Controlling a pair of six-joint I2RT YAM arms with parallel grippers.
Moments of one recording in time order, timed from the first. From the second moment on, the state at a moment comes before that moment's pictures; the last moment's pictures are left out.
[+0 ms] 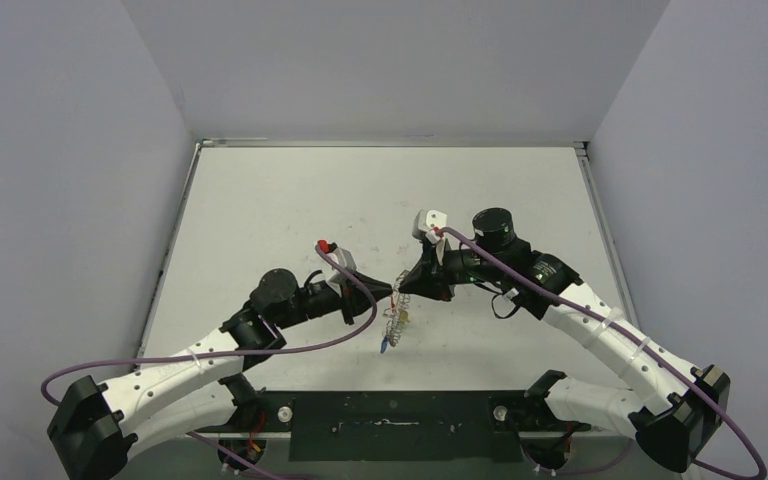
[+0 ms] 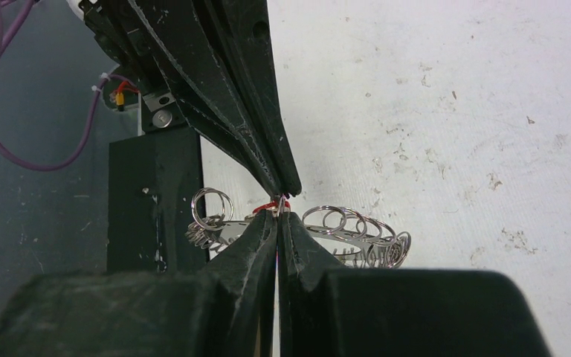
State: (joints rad) left arm -0.86 0.90 0.50 0.41 0.34 -0.19; right arm 0.69 1.08 0.99 -0.40 -0.73 -0.18
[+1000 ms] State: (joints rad) left arm -0.86 0.87 0.48 0.41 0.39 -0.05; right arm 0.69 1.08 0.98 -0.31 -0.75 -0.11
